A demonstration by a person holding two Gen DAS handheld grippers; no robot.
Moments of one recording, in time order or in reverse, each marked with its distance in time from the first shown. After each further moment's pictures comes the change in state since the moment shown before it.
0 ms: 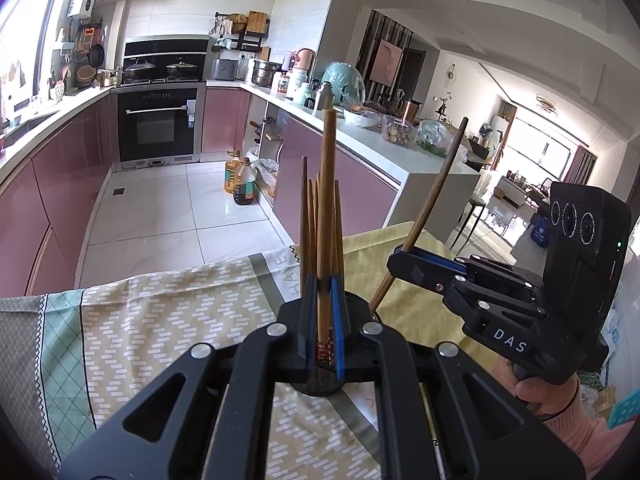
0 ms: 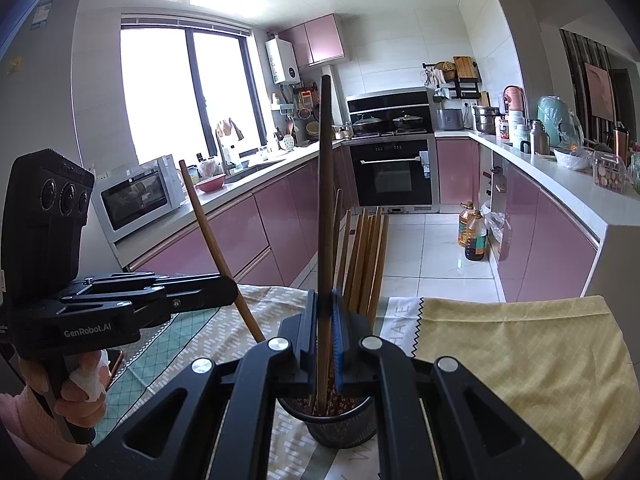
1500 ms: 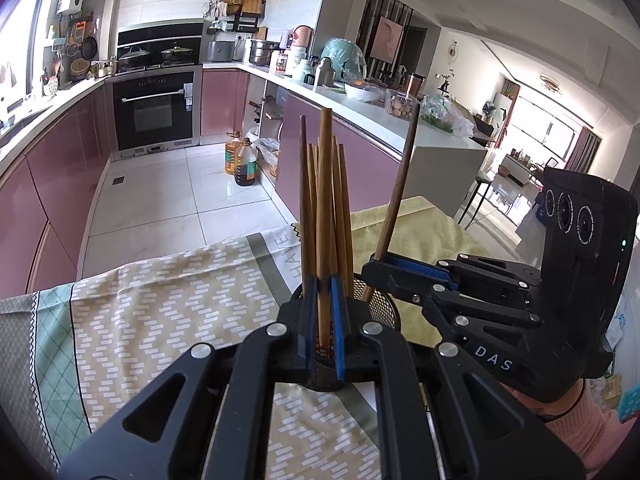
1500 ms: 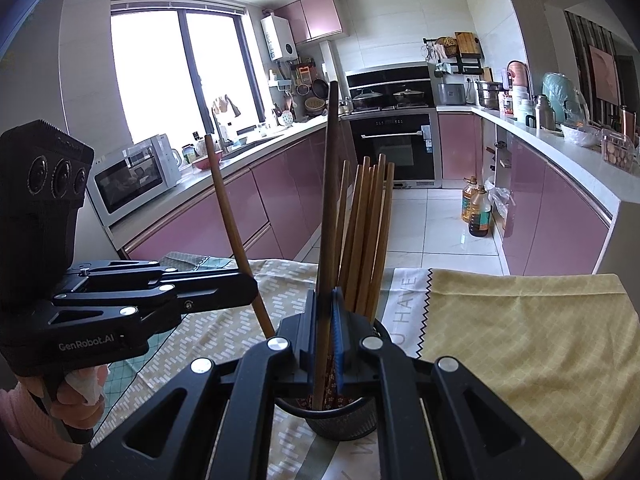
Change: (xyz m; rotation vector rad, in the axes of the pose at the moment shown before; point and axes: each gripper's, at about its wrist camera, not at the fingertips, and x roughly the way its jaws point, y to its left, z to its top) left arm 0.037 0.001 -0.006 0.026 0.083 0.015; right arm 0.037 -0.005 -0.016 0.016 0.095 0.007
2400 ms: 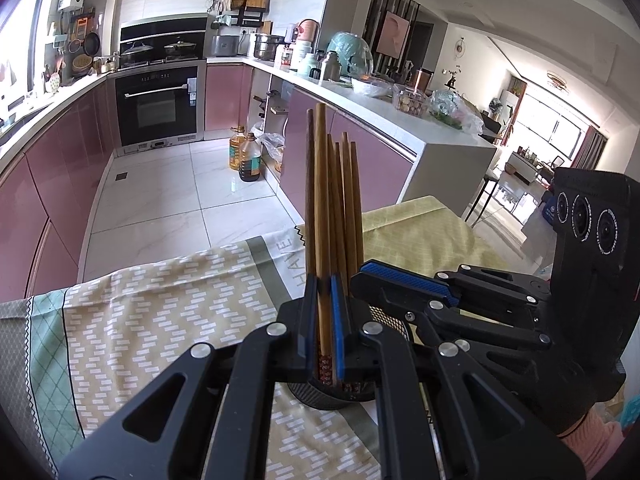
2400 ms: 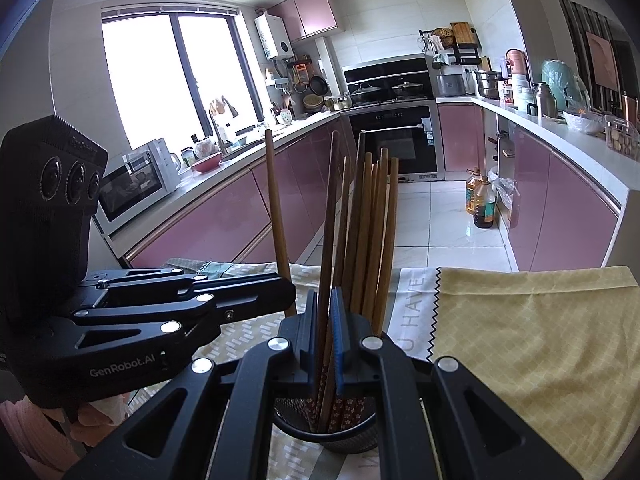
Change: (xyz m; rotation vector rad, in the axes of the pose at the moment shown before) left arm 0.030 0.004 0.008 -0.007 0.019 0.019; right arm 0.014 -0.004 0.007 0.043 0.011 0.019
